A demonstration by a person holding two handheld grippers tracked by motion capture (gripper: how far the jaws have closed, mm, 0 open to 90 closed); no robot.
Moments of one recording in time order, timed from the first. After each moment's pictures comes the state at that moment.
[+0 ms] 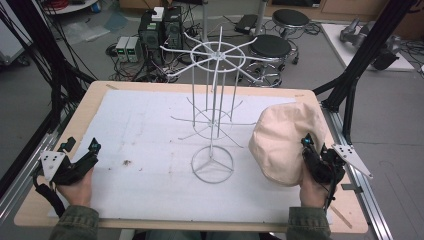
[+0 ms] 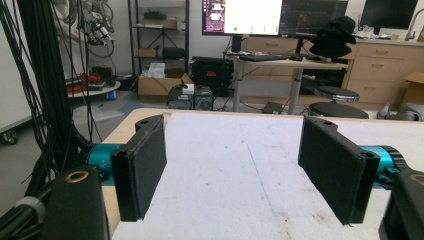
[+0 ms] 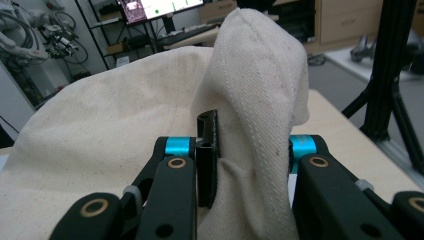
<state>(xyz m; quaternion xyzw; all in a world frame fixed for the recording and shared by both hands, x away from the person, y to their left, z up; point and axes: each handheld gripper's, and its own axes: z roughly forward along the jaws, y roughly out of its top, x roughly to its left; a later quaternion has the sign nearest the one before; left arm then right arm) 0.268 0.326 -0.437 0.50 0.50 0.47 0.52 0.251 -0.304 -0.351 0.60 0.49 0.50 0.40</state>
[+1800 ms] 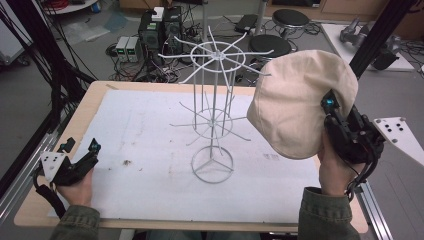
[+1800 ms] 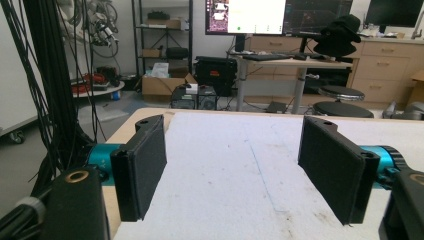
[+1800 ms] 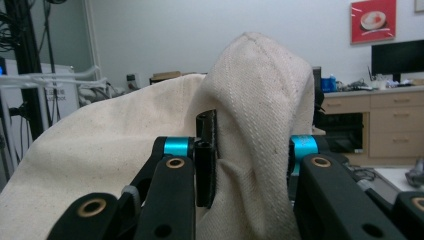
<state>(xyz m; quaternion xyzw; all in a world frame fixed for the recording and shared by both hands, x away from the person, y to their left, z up) 0.267 0.325 -0.437 0.50 0.51 0.48 0.52 0.227 -0.290 -0.222 0.44 0.47 0.62 0.46</state>
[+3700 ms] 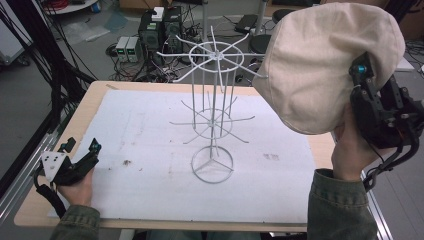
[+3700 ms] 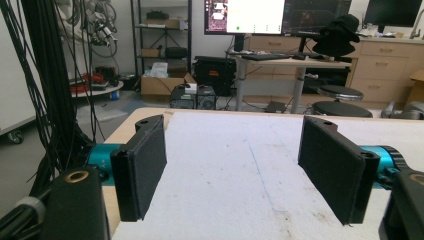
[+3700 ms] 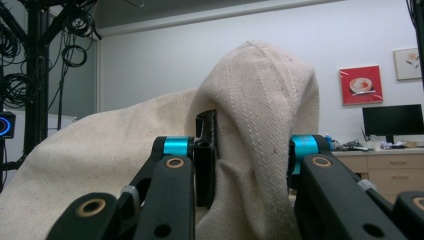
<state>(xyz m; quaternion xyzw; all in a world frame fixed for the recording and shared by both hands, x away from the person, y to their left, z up) 0.267 0.324 -0.437 0.50 0.50 0.48 0.52 0.215 -0.284 -0.156 0.37 0.40 0.66 0.52</state>
